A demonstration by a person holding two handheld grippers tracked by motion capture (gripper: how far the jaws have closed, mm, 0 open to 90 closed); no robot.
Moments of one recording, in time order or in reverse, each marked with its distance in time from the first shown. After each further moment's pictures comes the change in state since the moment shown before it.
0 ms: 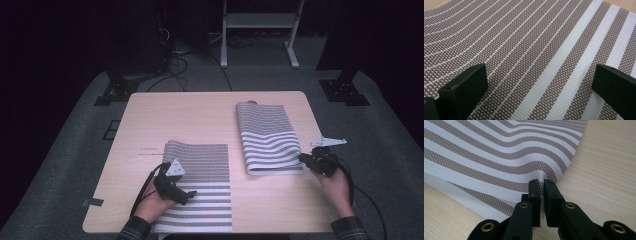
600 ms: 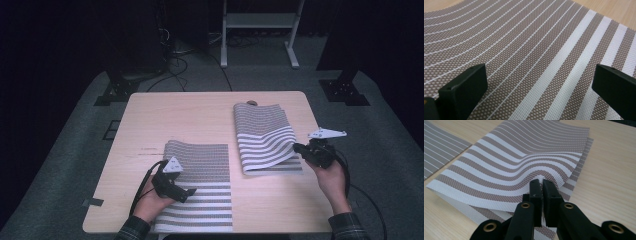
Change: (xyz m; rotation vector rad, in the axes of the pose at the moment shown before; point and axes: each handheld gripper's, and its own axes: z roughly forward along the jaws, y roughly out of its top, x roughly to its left) left arm 0.004 0.005 -0.011 -0.031 -0.015 -0.051; right arm 0.017 0.034 -0.017 -0.106 0.034 -0.028
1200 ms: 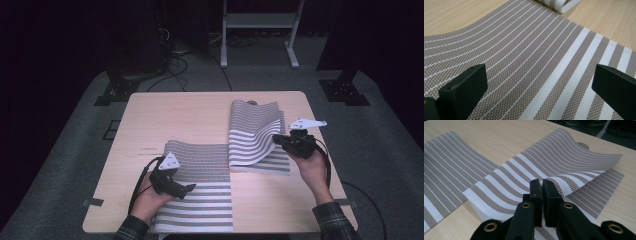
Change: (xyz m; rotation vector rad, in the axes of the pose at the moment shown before) left arm -0.001 0.014 -0.012 -0.064 -0.002 0.010; right arm 0.041 0.044 0.019 -0.070 0.120 -0.076
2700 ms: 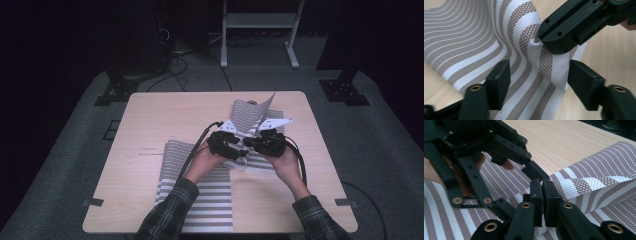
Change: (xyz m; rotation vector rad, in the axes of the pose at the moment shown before) left arm -0.007 0.140 0.126 -0.055 -0.236 0.110; right arm 0.048 0.025 0.047 0.013 0.205 -0.078
